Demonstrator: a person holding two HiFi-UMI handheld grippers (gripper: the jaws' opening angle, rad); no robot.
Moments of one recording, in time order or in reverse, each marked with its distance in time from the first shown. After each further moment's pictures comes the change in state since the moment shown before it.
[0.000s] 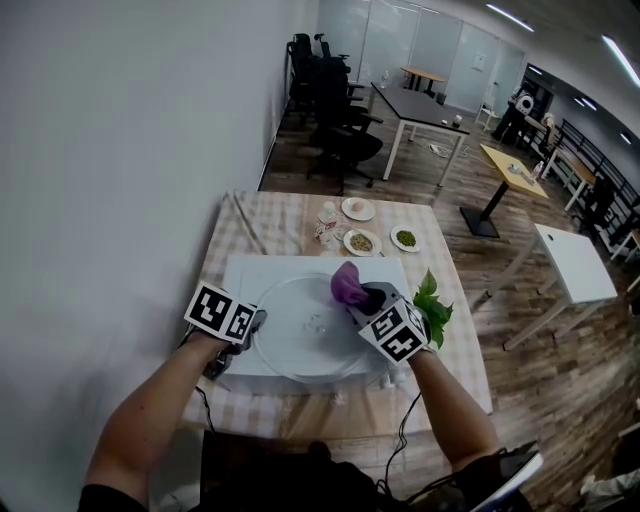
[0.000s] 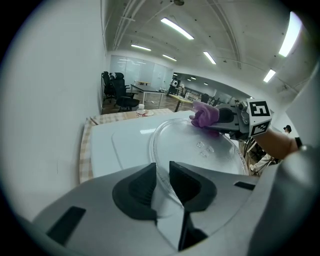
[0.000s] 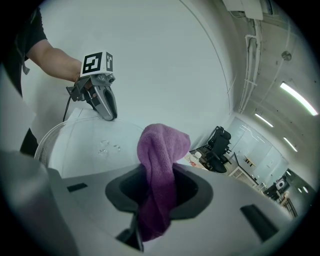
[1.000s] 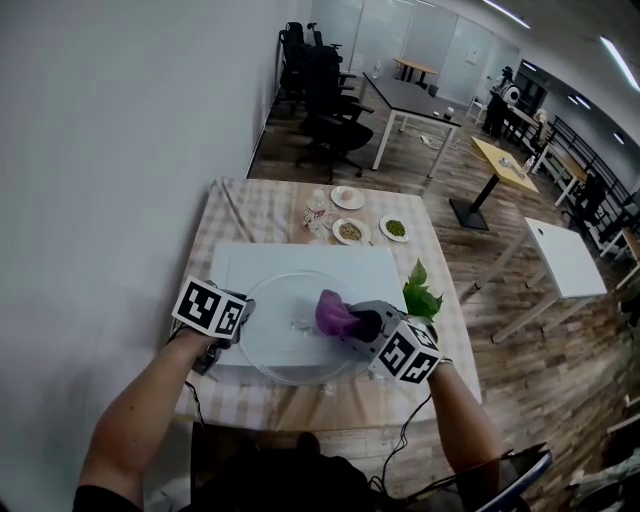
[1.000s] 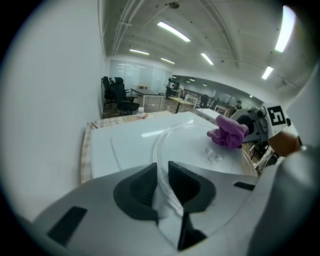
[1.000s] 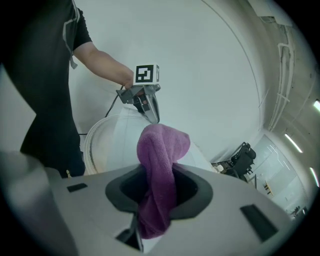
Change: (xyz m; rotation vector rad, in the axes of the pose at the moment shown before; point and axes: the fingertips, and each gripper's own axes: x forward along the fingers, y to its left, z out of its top) left arm -0.001 -0.004 0.001 0.030 -0.035 0.023; right arm -0.056 0.070 -0.002 -0.246 -0.055 0.260
